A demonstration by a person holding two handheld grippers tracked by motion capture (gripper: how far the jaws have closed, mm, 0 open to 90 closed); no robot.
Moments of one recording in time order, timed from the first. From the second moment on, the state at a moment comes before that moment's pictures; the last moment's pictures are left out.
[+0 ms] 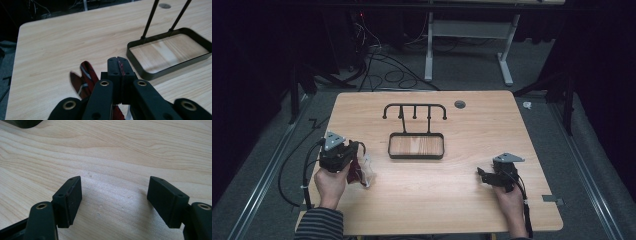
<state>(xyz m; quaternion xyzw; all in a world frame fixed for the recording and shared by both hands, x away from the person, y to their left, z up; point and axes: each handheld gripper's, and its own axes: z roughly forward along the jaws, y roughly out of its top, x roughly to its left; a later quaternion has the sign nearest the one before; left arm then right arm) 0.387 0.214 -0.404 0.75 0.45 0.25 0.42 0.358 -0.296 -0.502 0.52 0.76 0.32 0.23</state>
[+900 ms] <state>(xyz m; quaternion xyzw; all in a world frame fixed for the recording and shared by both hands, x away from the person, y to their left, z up) 0.372 0.177 -0.357 0.75 0.39 0.27 0.46 0.358 -0.296 -0.502 0.52 0.76 0.32 0.23</state>
